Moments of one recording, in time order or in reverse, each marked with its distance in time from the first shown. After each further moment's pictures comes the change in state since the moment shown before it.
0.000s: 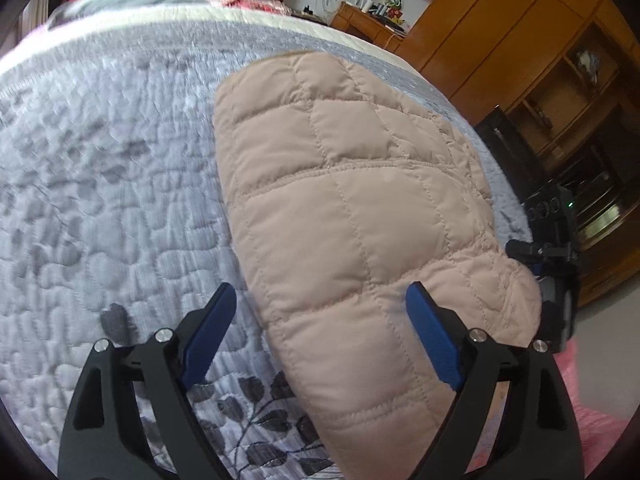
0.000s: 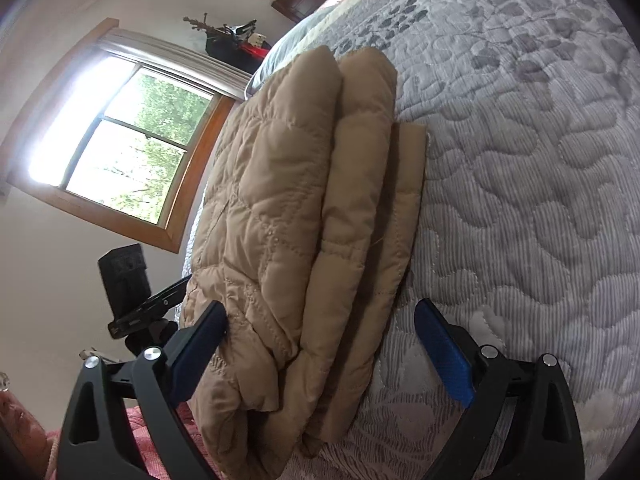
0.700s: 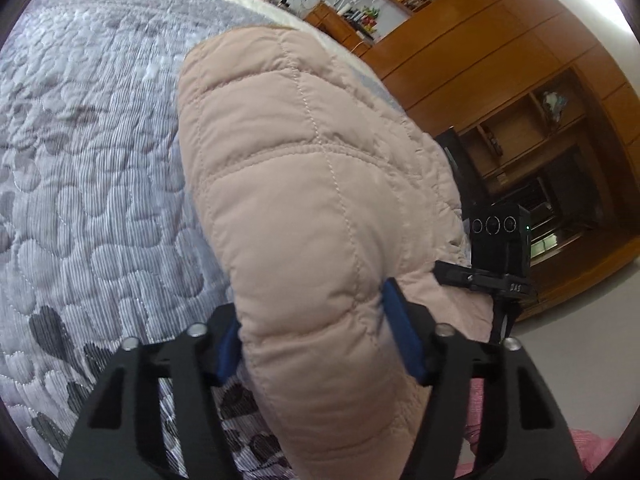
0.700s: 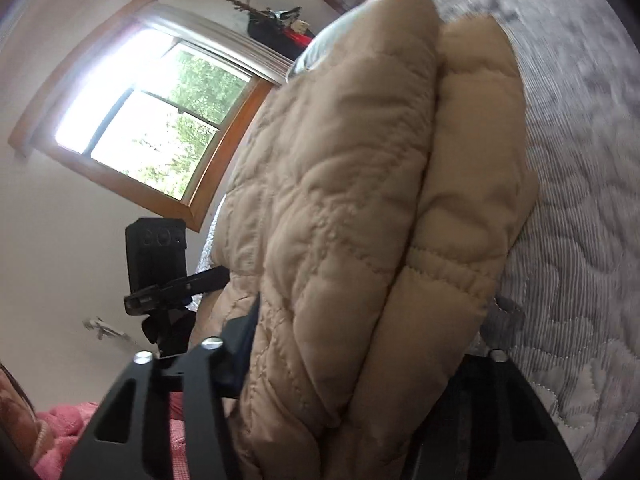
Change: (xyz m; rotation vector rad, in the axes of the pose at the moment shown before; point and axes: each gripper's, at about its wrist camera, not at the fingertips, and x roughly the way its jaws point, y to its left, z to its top) left arm 0.017 0.003 0.004 -0.087 -0.008 -0.257; right arm 0.048 0.054 0.010 -0.143 0.017 0.065
